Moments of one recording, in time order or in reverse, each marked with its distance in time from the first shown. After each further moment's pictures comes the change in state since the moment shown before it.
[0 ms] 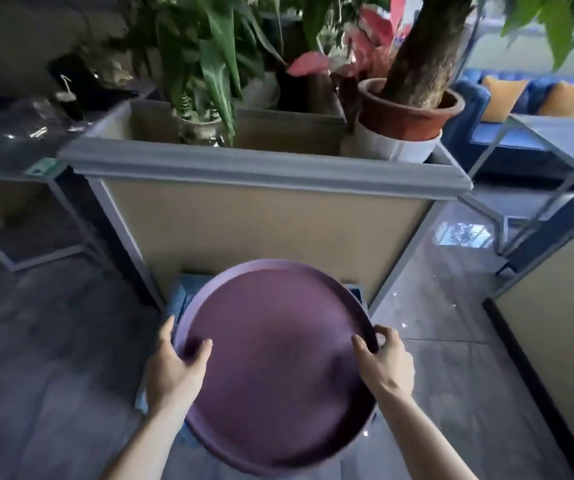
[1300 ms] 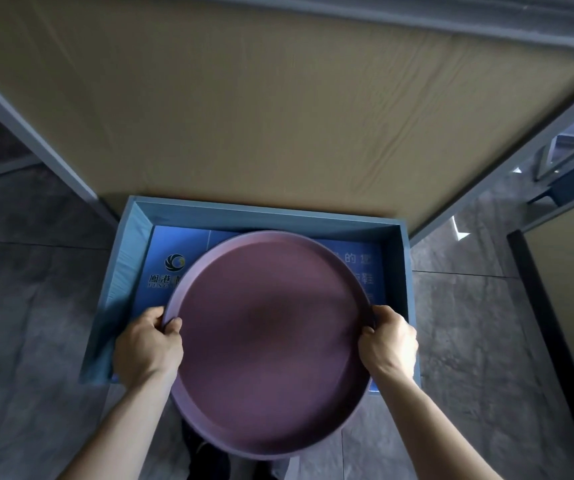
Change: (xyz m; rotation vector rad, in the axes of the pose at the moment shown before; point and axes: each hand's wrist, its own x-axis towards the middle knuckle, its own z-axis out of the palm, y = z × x) left_hand 0.082 -0.120 0.095 0.499 0.018 -0.138; right_hand 0.081 0.085 0.129 -0.326 -0.071 0.059
